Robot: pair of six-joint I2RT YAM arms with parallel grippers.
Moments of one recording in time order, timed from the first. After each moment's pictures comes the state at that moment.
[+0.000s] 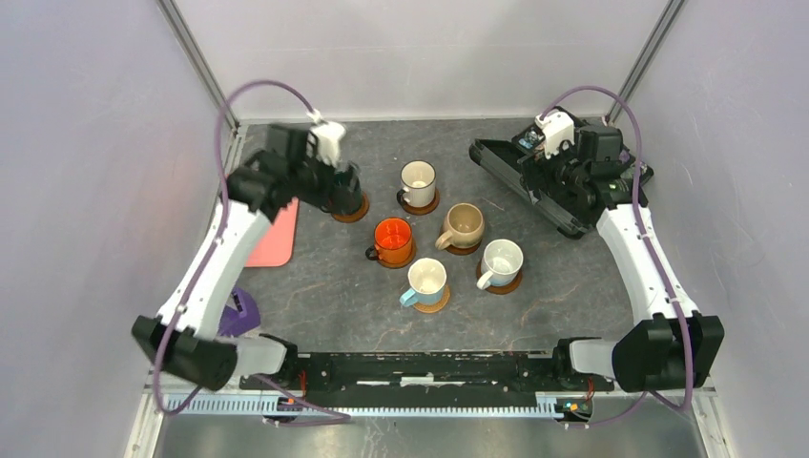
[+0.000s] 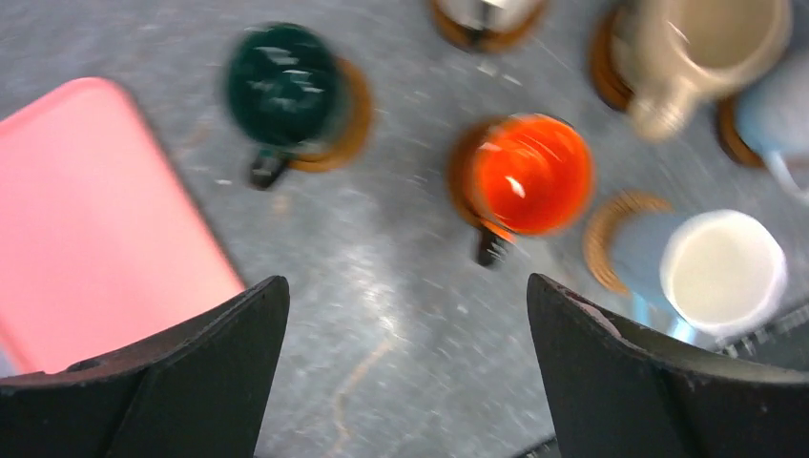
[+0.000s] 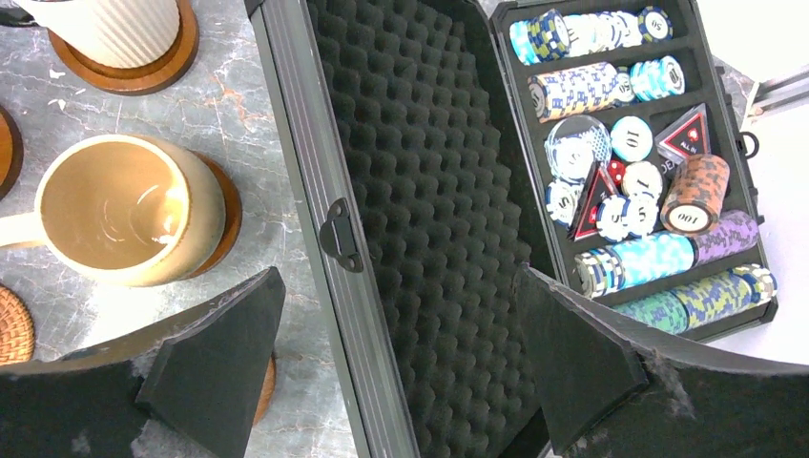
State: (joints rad) left arm -0.44 1.24 1.39 -0.92 0.10 0.08; right arm 0.05 1.28 1.19 -0.51 -0.24 -0.39
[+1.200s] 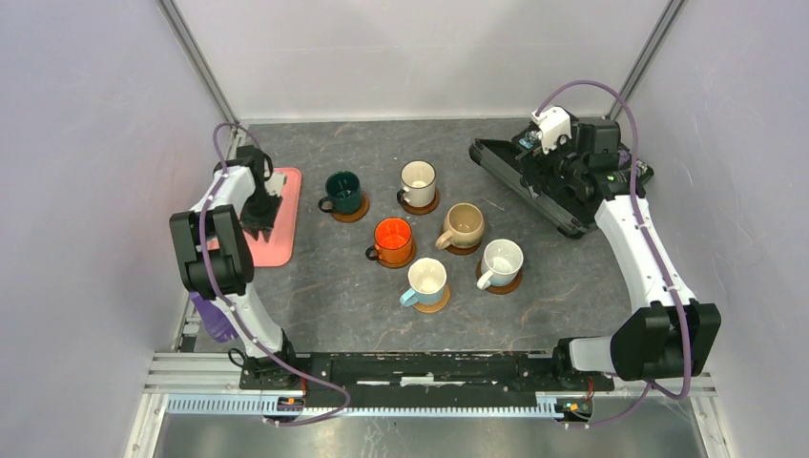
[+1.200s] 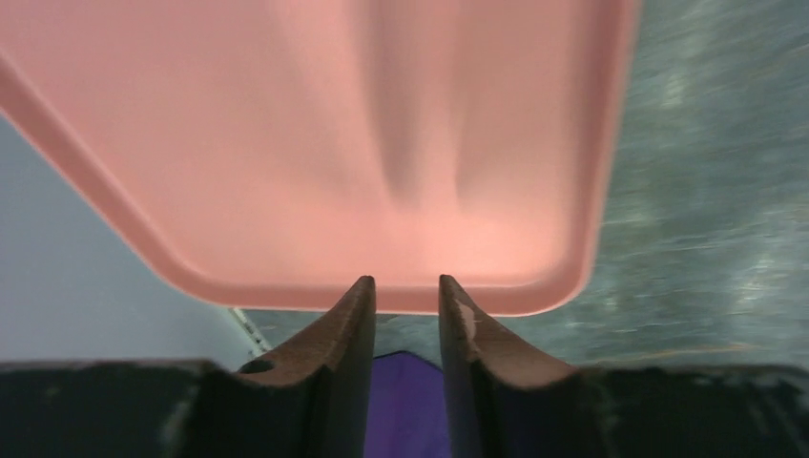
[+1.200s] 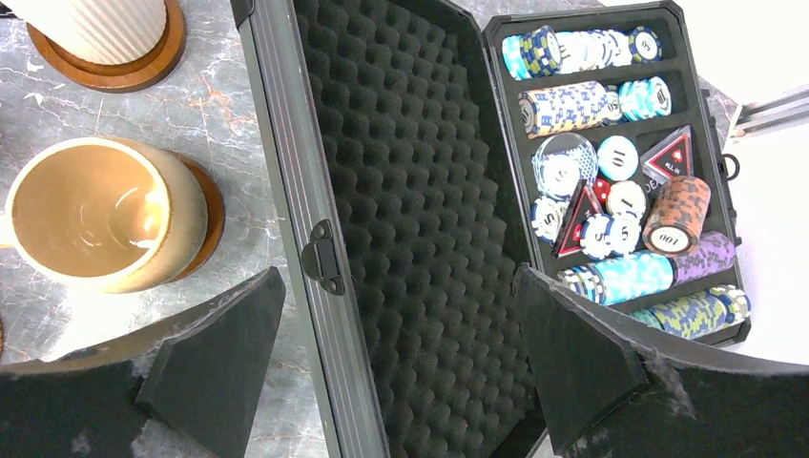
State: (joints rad) left arm 0.16 1.85 1.37 -0.93 -0.12 0.34; right arm 0.05 1.34 1.25 -0.52 -0.24 -0.44
